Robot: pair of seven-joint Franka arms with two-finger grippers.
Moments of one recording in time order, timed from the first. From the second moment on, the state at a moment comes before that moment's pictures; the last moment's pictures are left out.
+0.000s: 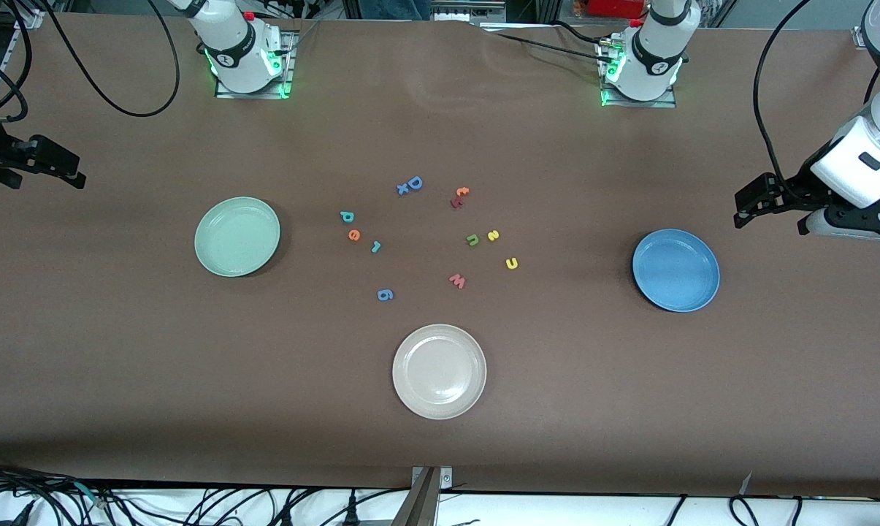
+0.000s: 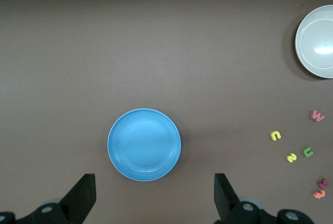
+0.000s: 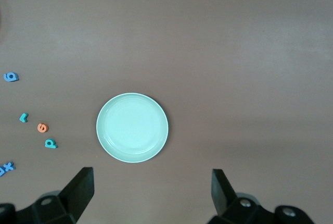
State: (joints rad) left arm -0.03 0.07 -0.03 -1.62 -0.02 1.75 0.03; right arm -0.01 -0.01 -0.05 -1.66 0.00 1.66 -0.08
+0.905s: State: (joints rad) left arm -0.03 0.07 -0.03 -1.61 -0.02 1.75 0.03; right arm -0.01 -0.01 -0.05 -1.66 0.00 1.66 -0.08
